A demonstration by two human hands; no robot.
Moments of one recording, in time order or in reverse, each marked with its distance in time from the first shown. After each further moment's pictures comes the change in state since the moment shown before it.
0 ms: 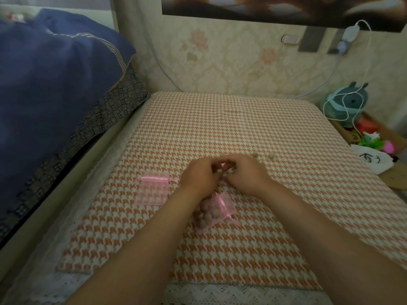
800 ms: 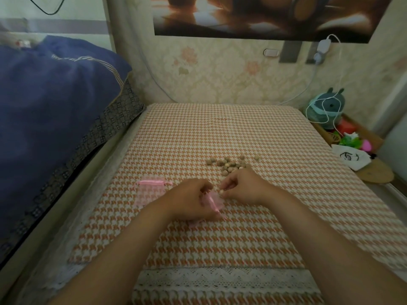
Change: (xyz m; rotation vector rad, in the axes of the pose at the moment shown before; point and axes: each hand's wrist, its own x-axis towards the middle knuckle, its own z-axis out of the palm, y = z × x) left_hand -0.066 0.009 -0.045 0.098 -0.413 0.145; right_hand -0.052 -0.008 -0.030 0.135 -0.207 0.162
